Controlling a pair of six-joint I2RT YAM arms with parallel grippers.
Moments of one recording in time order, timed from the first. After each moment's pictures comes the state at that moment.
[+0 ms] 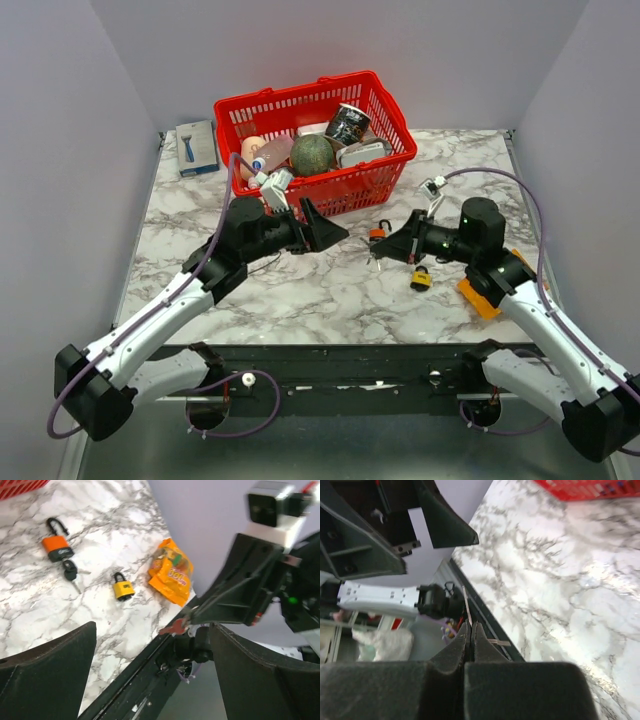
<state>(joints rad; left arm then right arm) -0.67 1.00 0.88 -0.08 0.31 -0.83 0.46 0.93 0.80 -0.13 -0.71 0.65</state>
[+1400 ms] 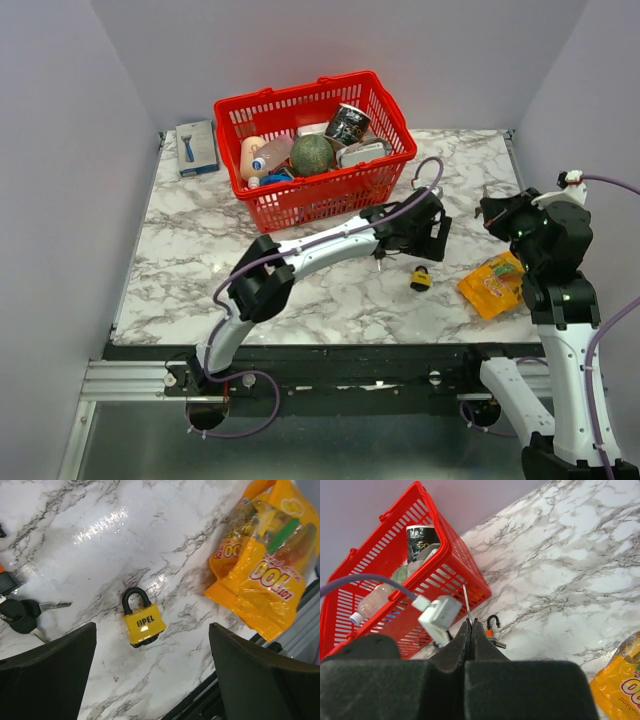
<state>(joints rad) -1.04 2.13 1.89 -0.51 -0.02 -0.65 0.02 0.71 1.02 -0.53 0.02 0.57</state>
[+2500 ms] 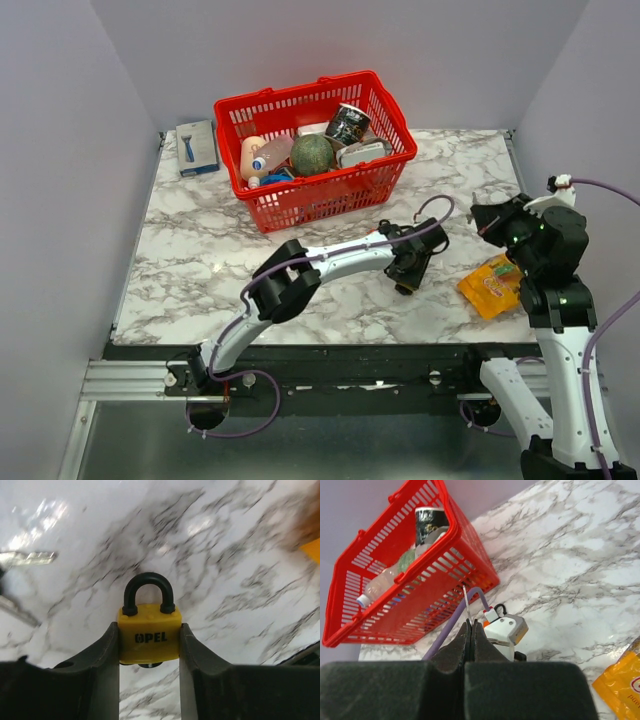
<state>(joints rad) -1.09 2.36 2.02 -0.73 -0.03 -0.62 0.02 0.68 0.98 -0.52 -0.06 0.57</state>
